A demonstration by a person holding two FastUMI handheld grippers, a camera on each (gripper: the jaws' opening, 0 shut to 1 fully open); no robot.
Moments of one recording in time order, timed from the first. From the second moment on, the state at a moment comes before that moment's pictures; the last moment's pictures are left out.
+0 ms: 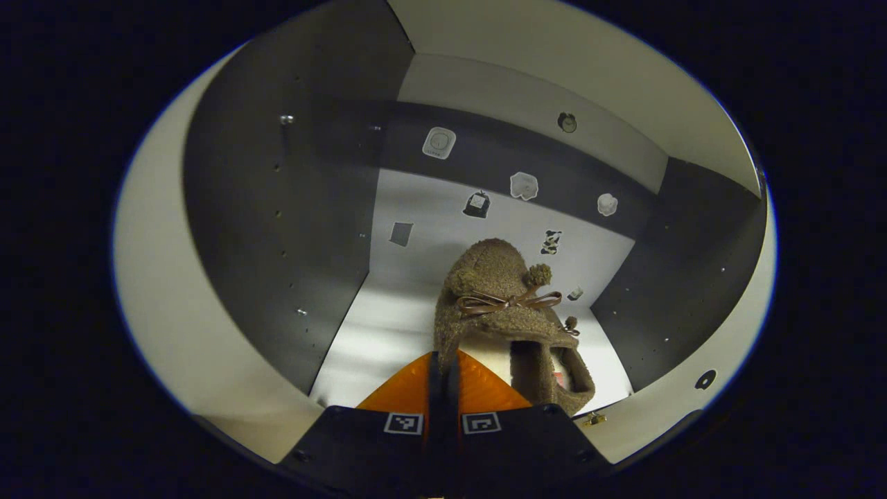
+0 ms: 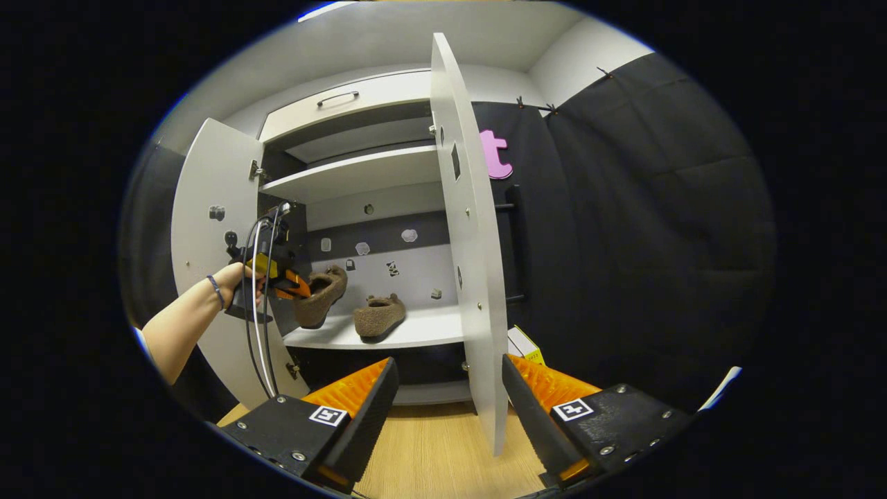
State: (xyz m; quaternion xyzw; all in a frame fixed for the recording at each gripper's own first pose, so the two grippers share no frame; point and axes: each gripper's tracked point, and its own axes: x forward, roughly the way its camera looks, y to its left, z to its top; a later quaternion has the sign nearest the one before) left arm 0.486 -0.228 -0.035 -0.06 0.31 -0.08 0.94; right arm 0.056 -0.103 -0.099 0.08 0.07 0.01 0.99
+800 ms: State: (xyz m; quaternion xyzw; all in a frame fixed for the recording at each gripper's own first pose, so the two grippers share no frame) left arm 0.473 -0.245 -0.035 -0.03 0.30 -0.10 0.95; right arm 0.055 -0.117 -0.098 0.08 0.07 -0.02 0.99
